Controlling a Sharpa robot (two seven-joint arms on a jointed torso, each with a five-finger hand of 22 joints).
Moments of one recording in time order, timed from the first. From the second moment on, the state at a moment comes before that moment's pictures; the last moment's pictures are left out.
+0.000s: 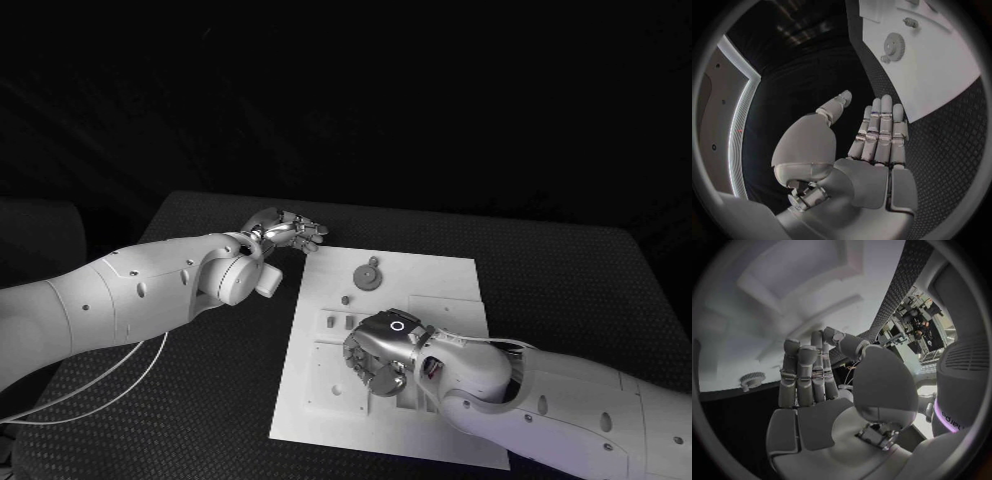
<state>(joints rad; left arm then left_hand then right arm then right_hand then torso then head) 1.27 -0.73 -0.14 1.21 -0.24 -0.29 0.16 1.04 -0.12 0.51 -0.21 0.12 0.86 0.19 0.21 0.56 1.11 0.13 0.16 0.24 0.92 0.10 0.64 0.32 0.04 0.65 0.00 0.65 1.22 1.05 -0.58 -0.15 1.56 -1.85 -0.29 -0.13 1.18 -0.26 0.92 -0.21 0.05 1.09 0.08 0.38 0.49 1.39 0.02 0.14 0.22 1.30 -0.08 1.05 0.78 0.25 1.16 0.01 0.72 1.31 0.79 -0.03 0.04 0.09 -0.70</state>
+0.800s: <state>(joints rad) 1.27 -0.74 -0.14 1.21 -0.24 -0.29 0.16 1.04 -0.12 0.51 -0.21 0.12 0.86 0.19 0.21 0.56 1.11 0.13 0.16 0.24 0.92 0.10 0.63 0.33 0.04 0.65 0.00 0.64 1.22 1.06 -0.64 -0.16 1.59 -1.80 -0.33 -0.11 1.09 -0.30 0.76 -0.29 0.05 0.88 0.18 0.28 0.45 1.17 0.11 0.06 0.16 1.17 0.00 1.04 0.78 0.24 1.04 0.05 0.72 1.31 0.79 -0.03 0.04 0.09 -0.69</state>
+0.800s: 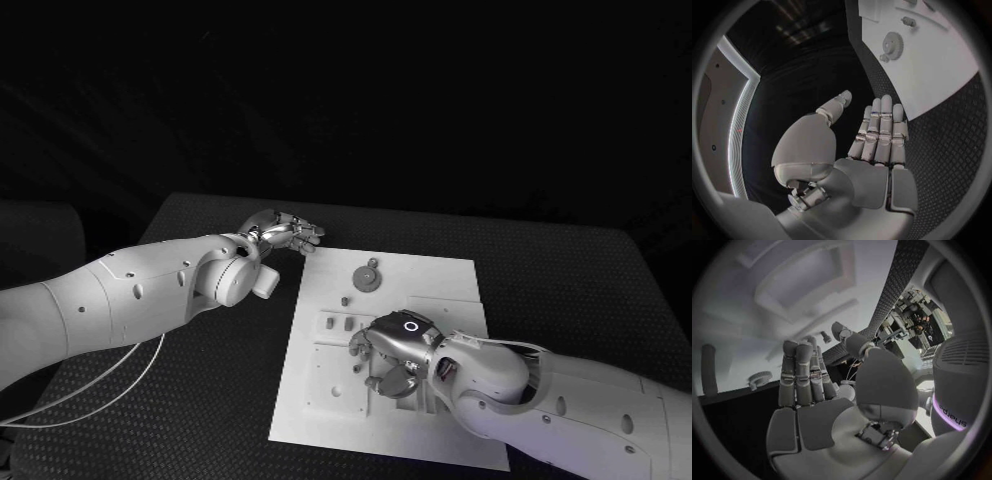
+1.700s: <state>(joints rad) 1.27 -0.74 -0.14 1.21 -0.24 -0.29 0.16 1.04 -0.12 0.51 -0.21 0.12 0.85 0.18 0.21 0.56 1.11 0.13 0.16 0.24 0.92 0.10 0.63 0.33 0.04 0.65 0.00 0.64 1.22 1.21 -0.84 -0.10 1.67 -1.72 -0.29 -0.13 1.05 -0.30 0.70 -0.28 0.05 0.86 0.16 0.28 0.45 1.17 0.11 0.08 0.17 1.18 0.00 1.07 0.77 0.24 1.04 0.06 0.75 1.31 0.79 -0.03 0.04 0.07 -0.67</state>
